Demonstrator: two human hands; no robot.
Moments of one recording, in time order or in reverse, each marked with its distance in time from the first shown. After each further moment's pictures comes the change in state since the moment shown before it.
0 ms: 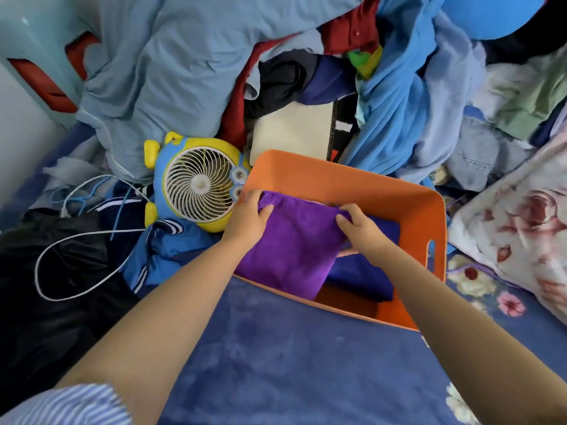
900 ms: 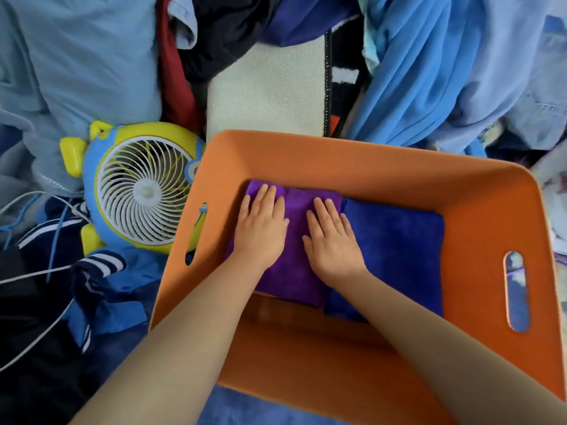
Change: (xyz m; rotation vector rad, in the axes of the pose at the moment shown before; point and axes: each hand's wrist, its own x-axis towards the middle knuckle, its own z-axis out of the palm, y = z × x) left_hand 0.085 -0.048 0.120 0.686 -0.063 0.318; right_hand 0.108 0.090 0.068 -0.828 0.134 -0.364
